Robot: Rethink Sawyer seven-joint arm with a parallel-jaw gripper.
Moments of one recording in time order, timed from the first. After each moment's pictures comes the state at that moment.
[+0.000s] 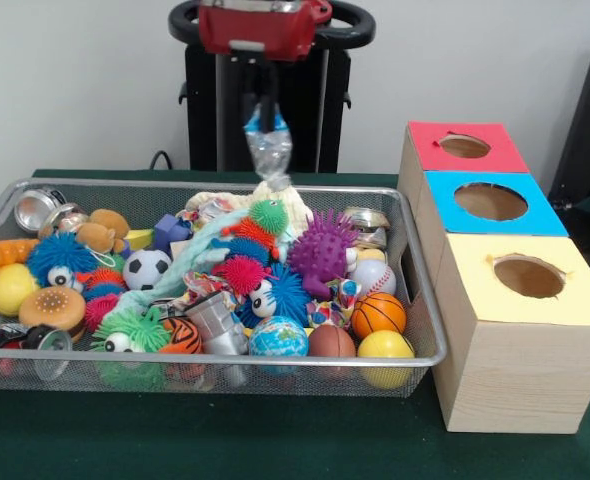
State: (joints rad) arm -0.56 -1.04 0.30 2.02 -0.35 0.34 2.15
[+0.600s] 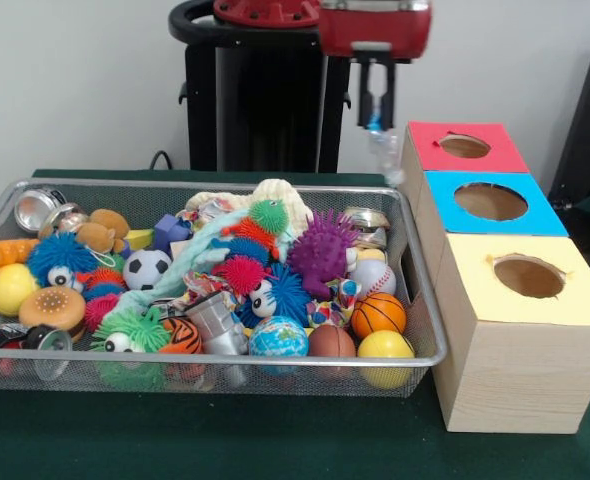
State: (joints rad) arm -0.35 -1.03 0.28 2.02 -0.29 0.36 2.15
